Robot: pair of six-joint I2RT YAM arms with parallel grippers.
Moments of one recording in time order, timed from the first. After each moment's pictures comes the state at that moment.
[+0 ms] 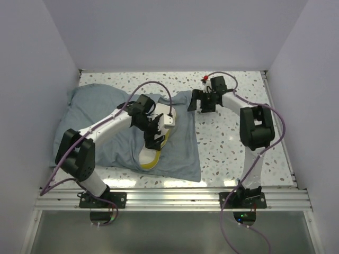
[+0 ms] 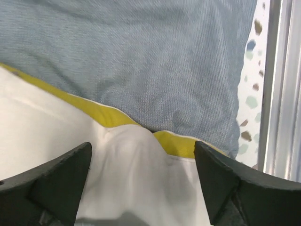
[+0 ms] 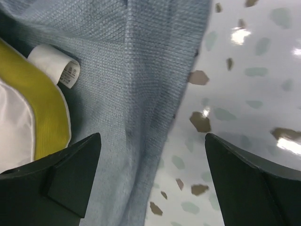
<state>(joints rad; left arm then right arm) -0.53 1.65 1.20 -0.80 0.66 0.83 0.19 2.04 1.47 -0.38 -0.43 0.25</state>
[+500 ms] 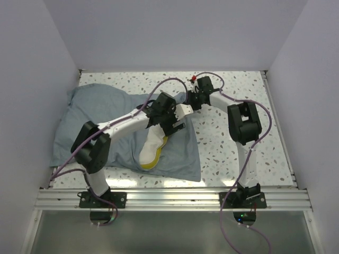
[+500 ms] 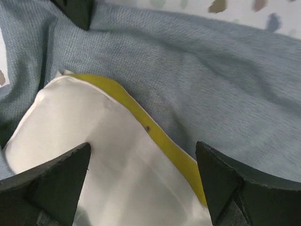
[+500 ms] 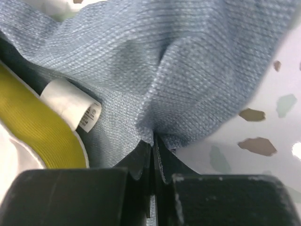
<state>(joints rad) -0.68 1.74 1.30 -0.43 0.16 0.50 0.32 2.25 1.66 -0.34 -0.36 0.33</state>
